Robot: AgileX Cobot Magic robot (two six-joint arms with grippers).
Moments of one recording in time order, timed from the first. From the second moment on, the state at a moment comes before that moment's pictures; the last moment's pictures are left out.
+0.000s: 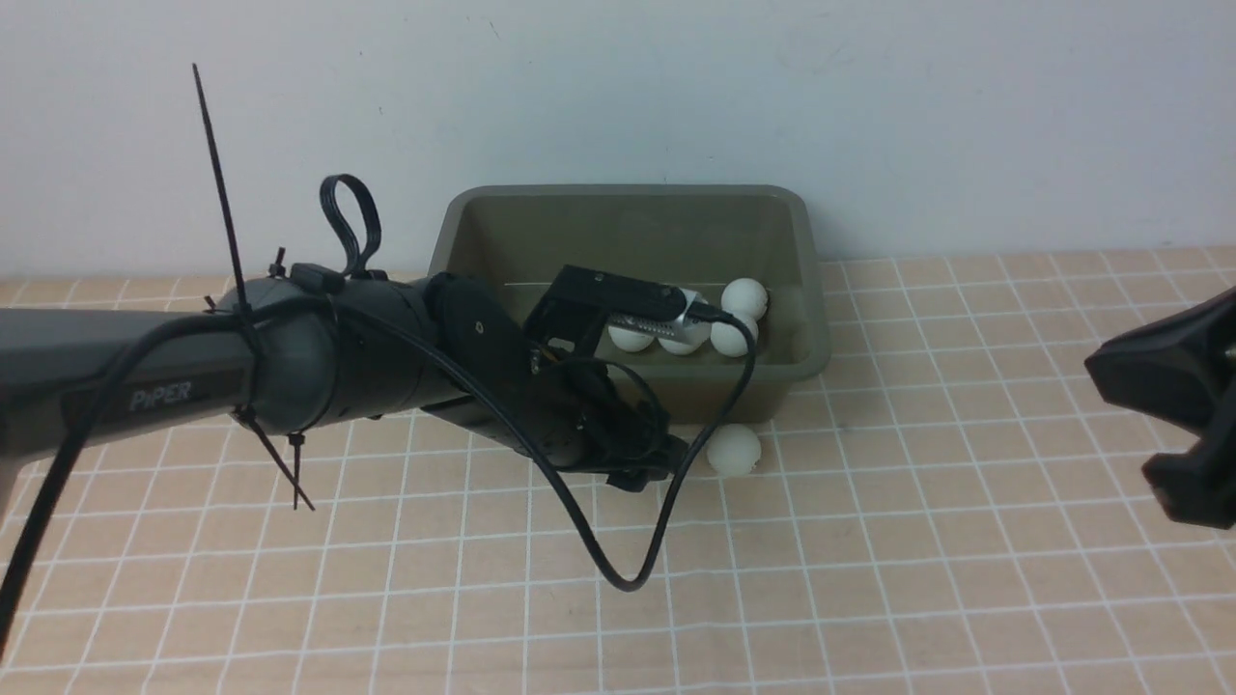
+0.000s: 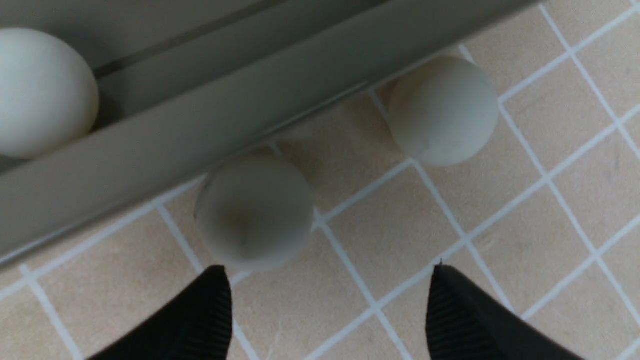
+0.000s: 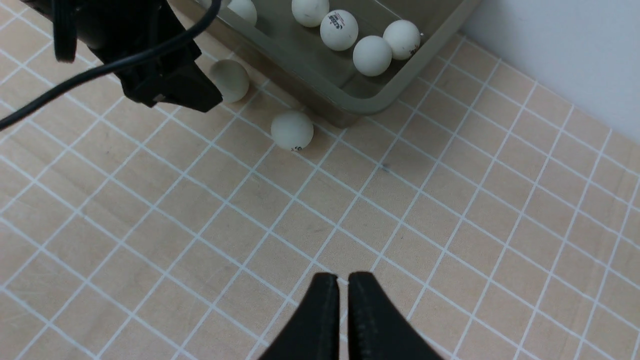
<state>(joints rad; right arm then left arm) 0.47 0.97 -1.02 -0.02 0.98 -0.15 -0.50 1.91 -1.18 -0.60 0.34 0.44</state>
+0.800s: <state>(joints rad) 0.47 0.97 -1.02 -0.02 0.98 -0.15 -0.51 2.00 -1.18 -0.62 0.19 0.45</state>
